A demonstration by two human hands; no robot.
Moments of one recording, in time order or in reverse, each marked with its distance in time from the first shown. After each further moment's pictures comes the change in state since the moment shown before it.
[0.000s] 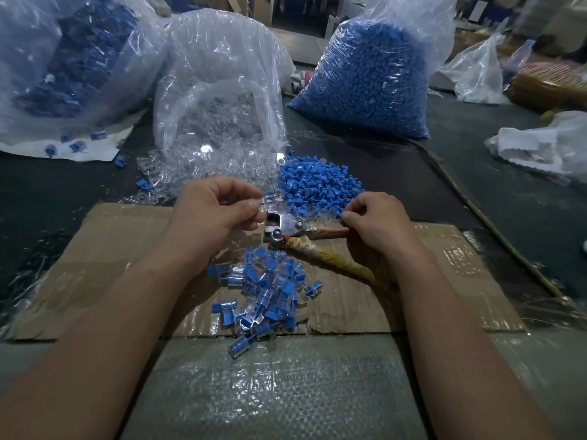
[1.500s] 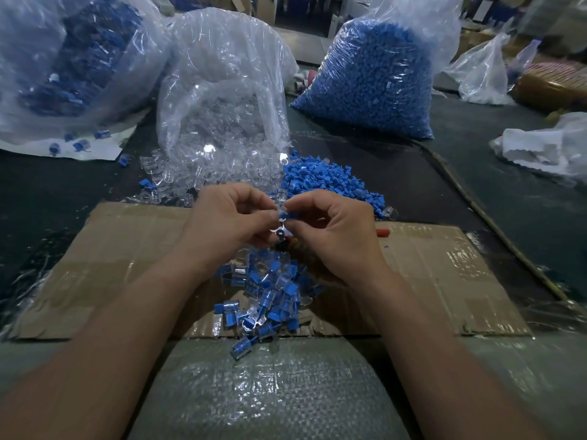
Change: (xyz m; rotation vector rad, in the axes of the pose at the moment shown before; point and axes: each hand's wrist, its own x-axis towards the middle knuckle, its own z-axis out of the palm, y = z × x) left_hand -0.006 0.004 0.007 0.064 -0.109 0.005; right_hand -0.053 -0.057 0.011 0.587 0.079 -0.489
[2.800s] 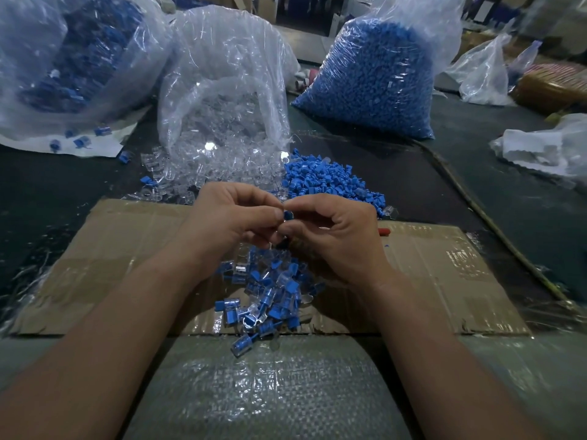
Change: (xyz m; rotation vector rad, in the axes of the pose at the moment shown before) left_hand -0.003 0.006 -0.002 -0.136 -0.083 -0.068; right_hand -0.002 0.009 -0.003 0.008 -0.015 -0.187
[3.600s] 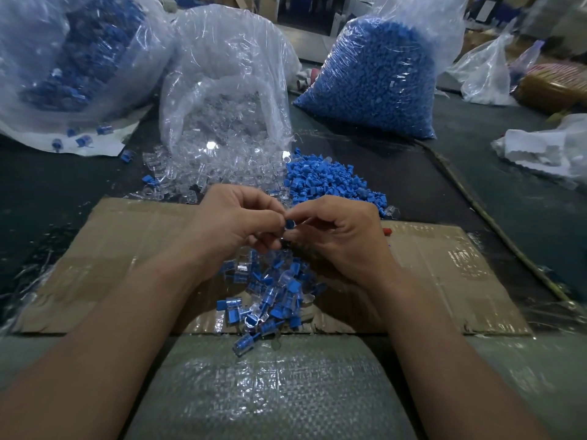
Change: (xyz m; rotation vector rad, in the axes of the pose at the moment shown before) left_hand 0.005 -0.007 -0.003 0.031 -0.019 -0.028; right_hand 0.000 0.001 -0.005 -0.066 -0.050 -0.079
